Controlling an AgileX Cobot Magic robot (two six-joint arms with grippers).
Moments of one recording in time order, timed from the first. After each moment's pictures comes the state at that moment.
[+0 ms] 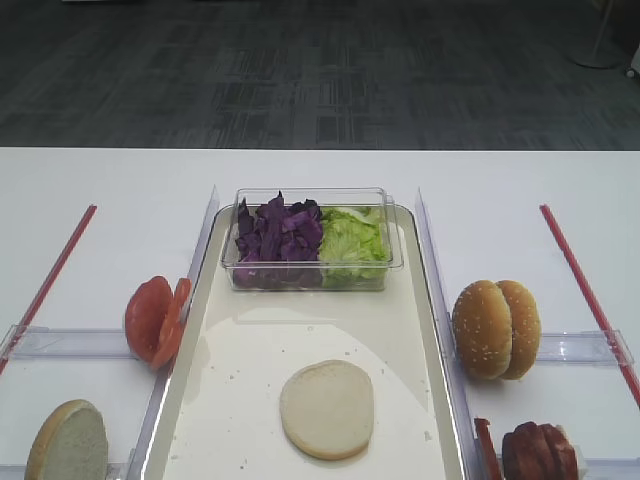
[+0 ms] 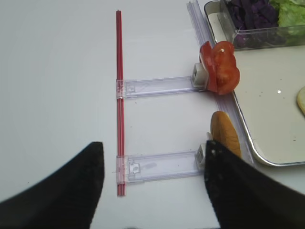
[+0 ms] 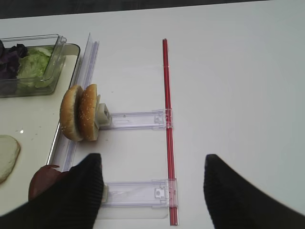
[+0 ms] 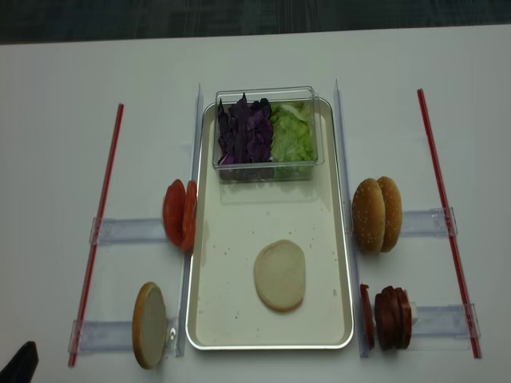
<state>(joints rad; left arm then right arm) -0.06 -0.02 -0.49 0.00 1.18 -0.02 -0.03 -0.02 -0.49 0.04 1.11 0.05</state>
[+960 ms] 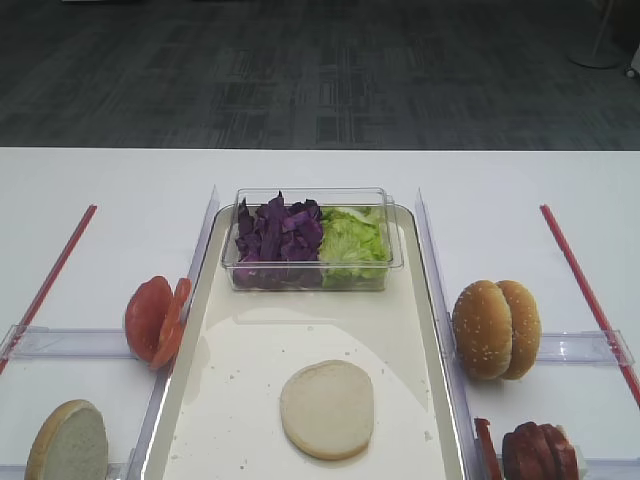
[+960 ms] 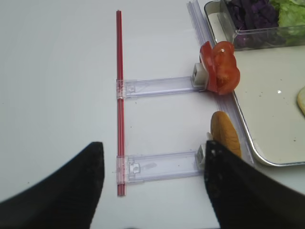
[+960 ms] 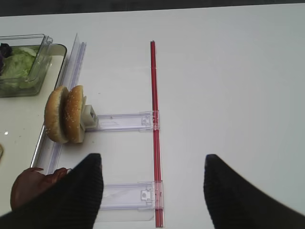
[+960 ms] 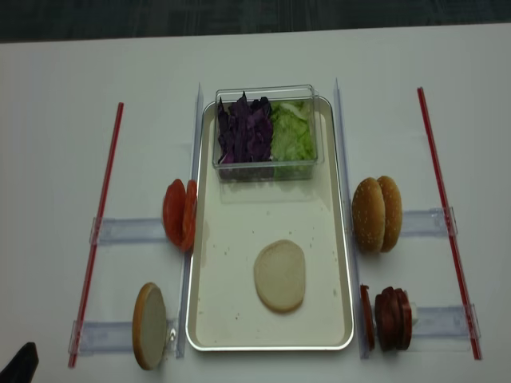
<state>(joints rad) -0.06 -0.02 -0.49 0.00 1.18 -0.02 -0.03 0.00 -0.49 -0.01 1.11 0.05</state>
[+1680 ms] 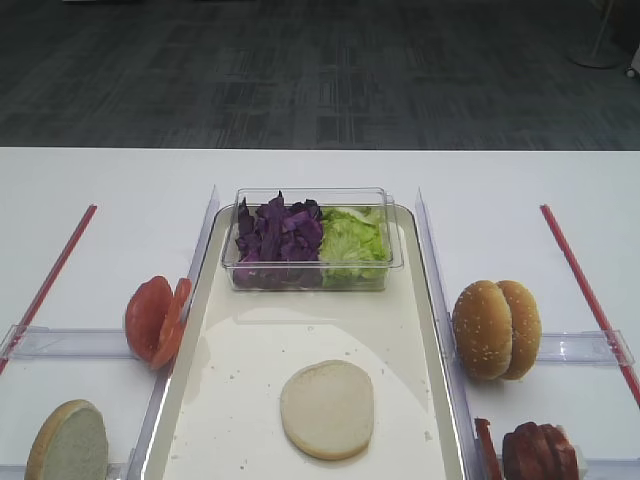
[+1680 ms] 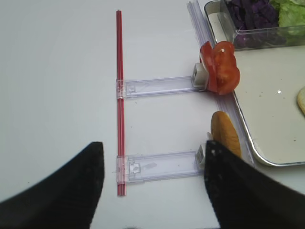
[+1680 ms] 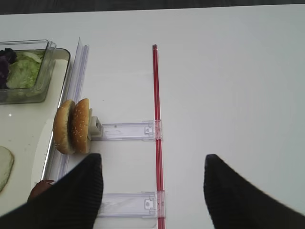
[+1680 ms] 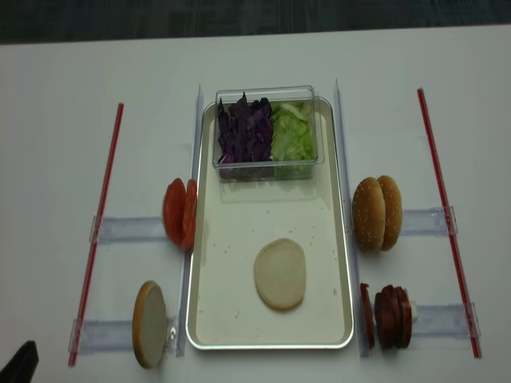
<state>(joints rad) -0.06 -0.02 -0.49 0.00 1.18 -0.02 -0.01 0.27 -0.68 -0.01 1.11 0.05</state>
